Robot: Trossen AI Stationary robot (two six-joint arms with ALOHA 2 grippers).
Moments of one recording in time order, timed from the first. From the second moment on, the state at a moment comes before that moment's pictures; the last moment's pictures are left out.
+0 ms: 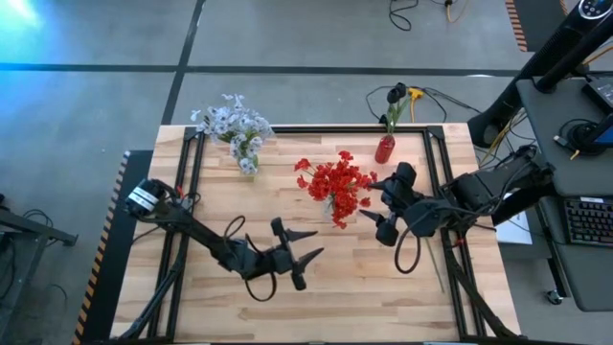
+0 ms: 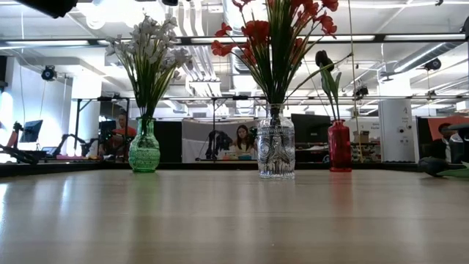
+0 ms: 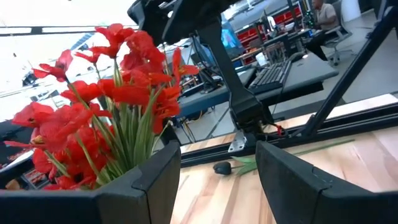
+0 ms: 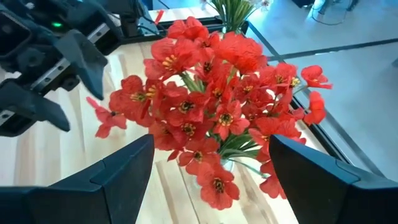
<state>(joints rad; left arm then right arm) -0.53 1.81 0.89 1.12 -0.88 0.53 0.45 1.28 1.45 -0.94 0.70 0.46</state>
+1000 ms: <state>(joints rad) -0.38 1.82 0.89 1.10 -0.75 0.41 0.45 1.23 1.46 -0.94 0.71 0.49</state>
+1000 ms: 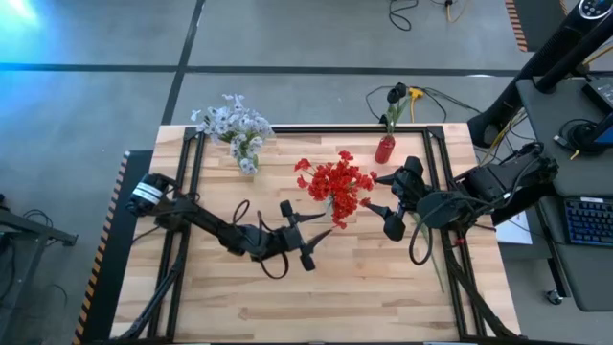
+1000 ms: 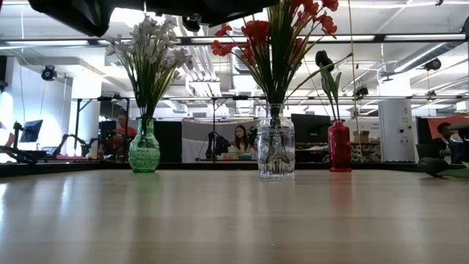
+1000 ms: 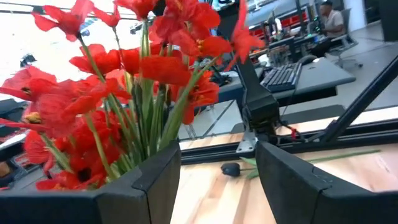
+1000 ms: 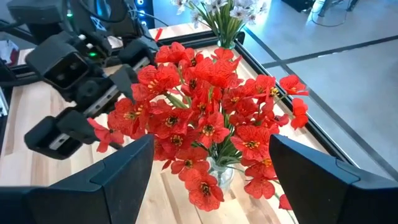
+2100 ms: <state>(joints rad) -0.22 1.82 0.89 1.09 -0.61 0.25 0.45 1.23 1.46 -0.94 0.71 0.48</state>
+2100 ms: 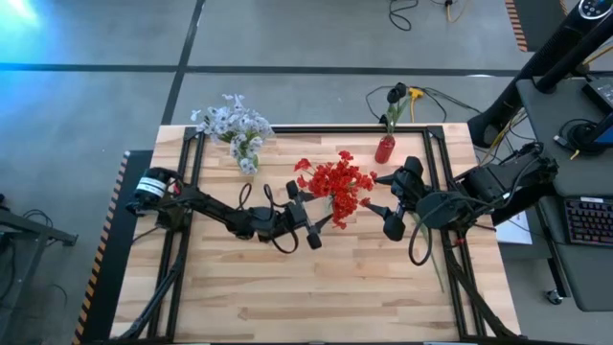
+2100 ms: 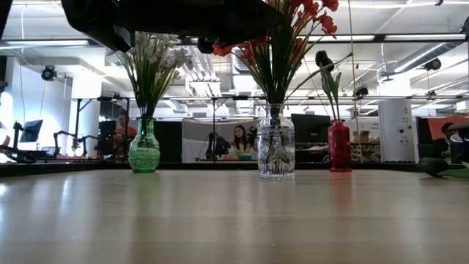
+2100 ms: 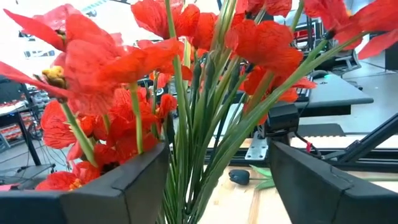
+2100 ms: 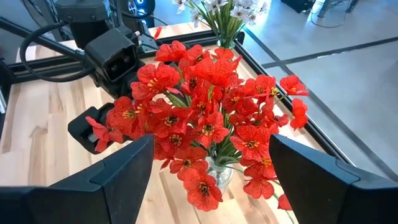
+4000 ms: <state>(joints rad) -0.20 1.82 0.94 0.91 -0.85 0.16 0.45 1.23 1.46 -0.94 0.71 0.48</state>
